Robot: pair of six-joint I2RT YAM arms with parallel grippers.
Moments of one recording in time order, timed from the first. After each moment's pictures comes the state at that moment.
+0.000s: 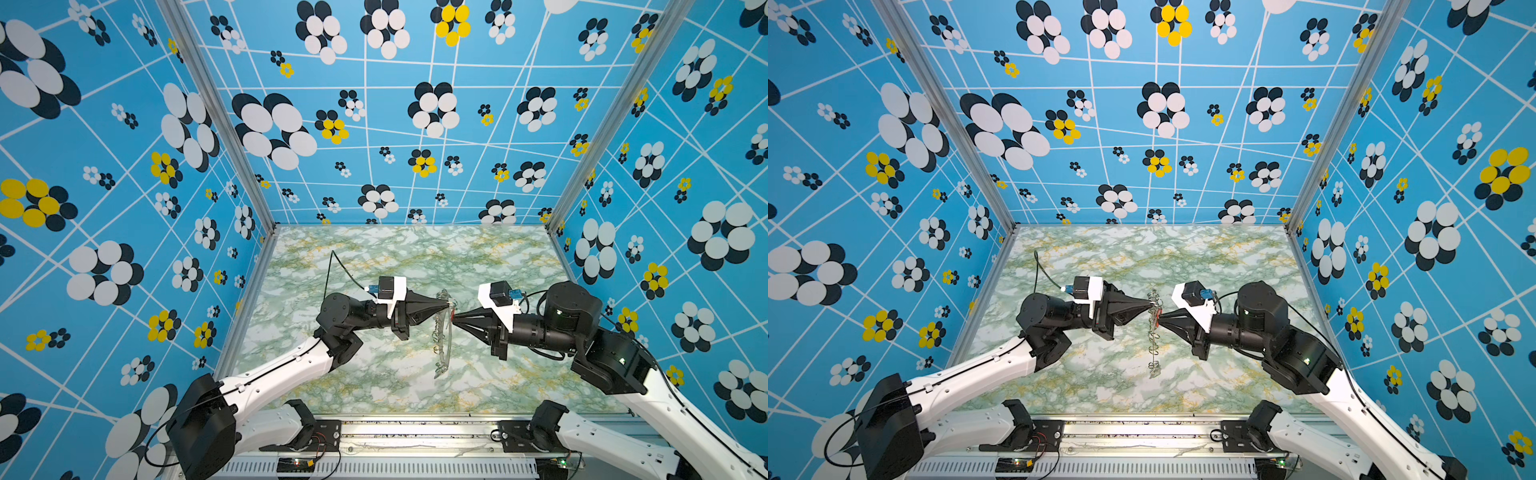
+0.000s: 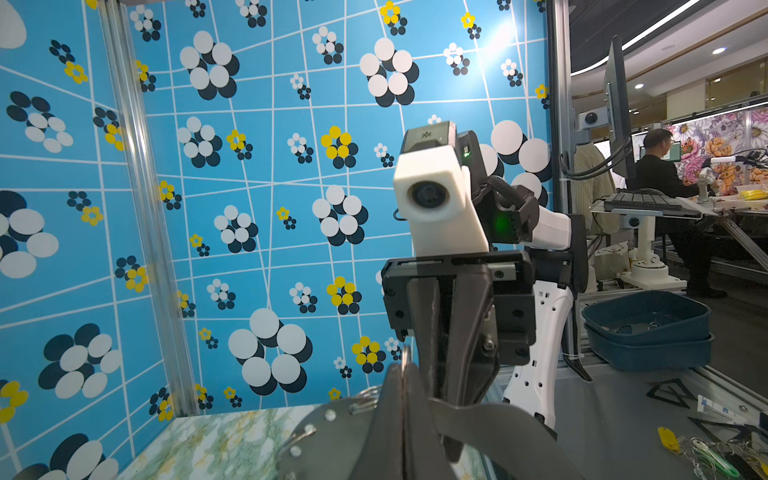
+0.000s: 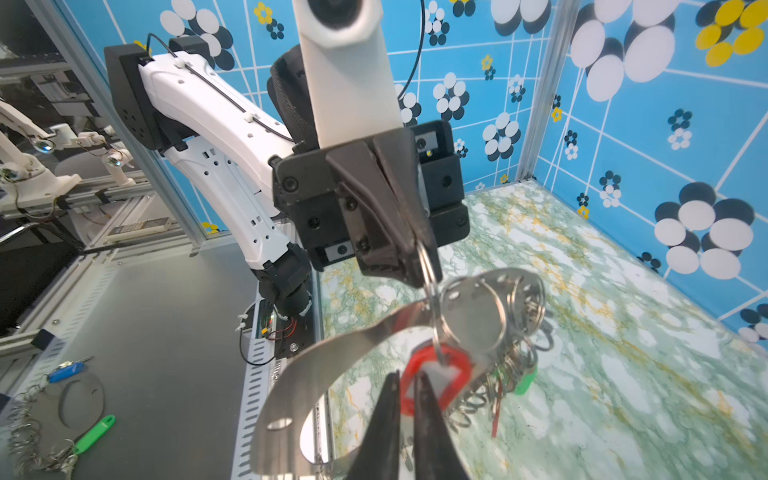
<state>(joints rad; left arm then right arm) -0.80 1.18 0.75 0.96 0.76 -0.24 0.79 0.80 1.08 -0.55 -0.46 -0.12</state>
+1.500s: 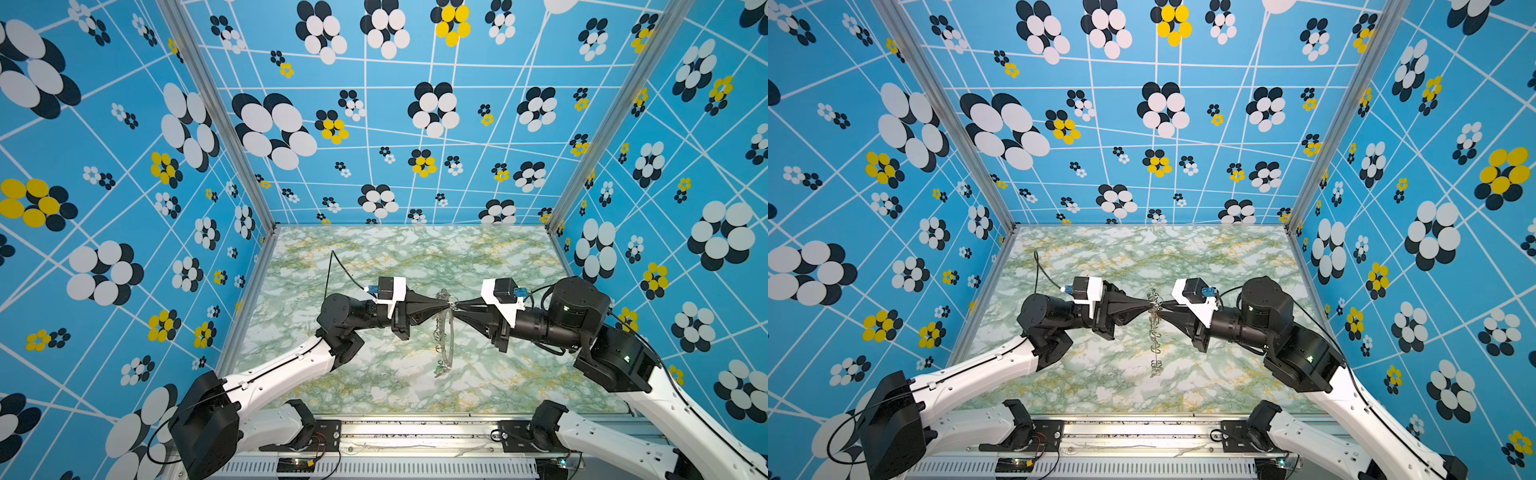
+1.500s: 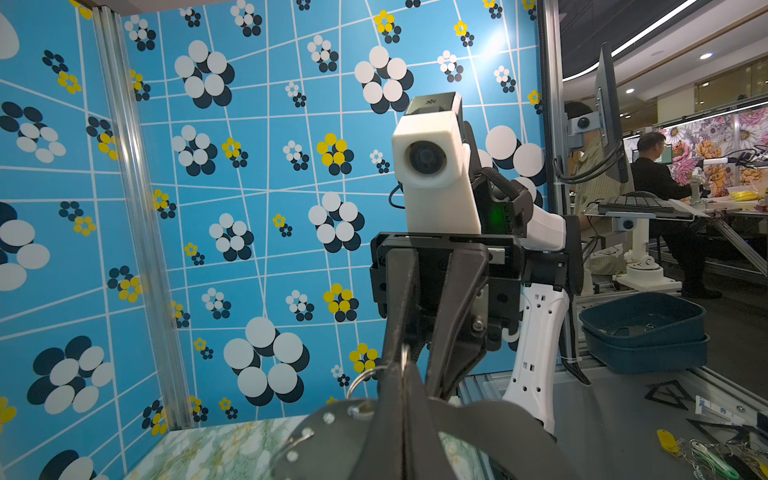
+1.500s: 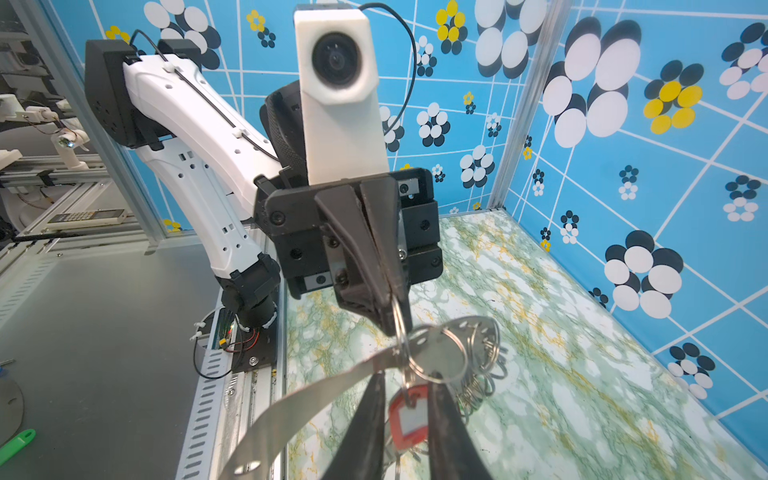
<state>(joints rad) -0.80 1.20 0.75 0.99 0.77 -0.25 0.79 0.83 1.14 -0.52 -0.40 -0.22</state>
